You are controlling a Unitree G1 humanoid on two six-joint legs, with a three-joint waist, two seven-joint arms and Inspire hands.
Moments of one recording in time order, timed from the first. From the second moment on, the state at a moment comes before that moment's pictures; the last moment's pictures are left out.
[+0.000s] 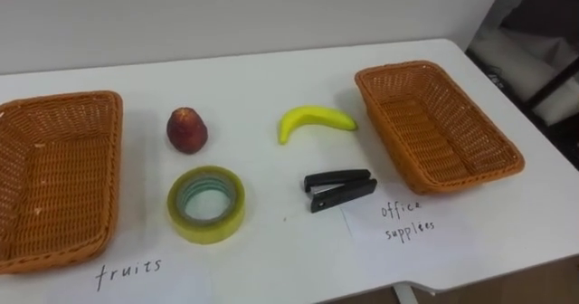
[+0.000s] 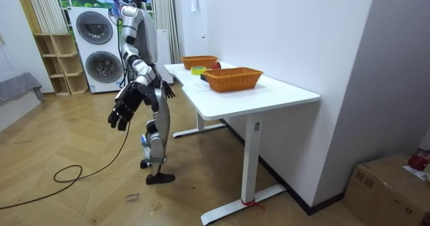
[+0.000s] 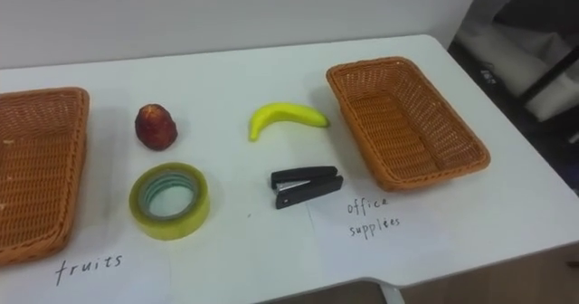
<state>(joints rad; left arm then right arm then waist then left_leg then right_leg) 0.31 0.19 0.23 0.96 0.26 -0.01 0.26 0.21 -0.27 -0.65 0.52 0.85 -0.20 -0.95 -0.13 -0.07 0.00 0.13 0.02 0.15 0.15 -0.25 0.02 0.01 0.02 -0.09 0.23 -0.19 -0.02</state>
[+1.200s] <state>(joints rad) 0.28 0.23 0.13 1.05 0.27 -0.01 0.24 0.13 -0.39 -0.49 -0.17 0.30 -0.25 -1.05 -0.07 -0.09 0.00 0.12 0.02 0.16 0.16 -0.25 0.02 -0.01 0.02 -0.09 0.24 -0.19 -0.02</state>
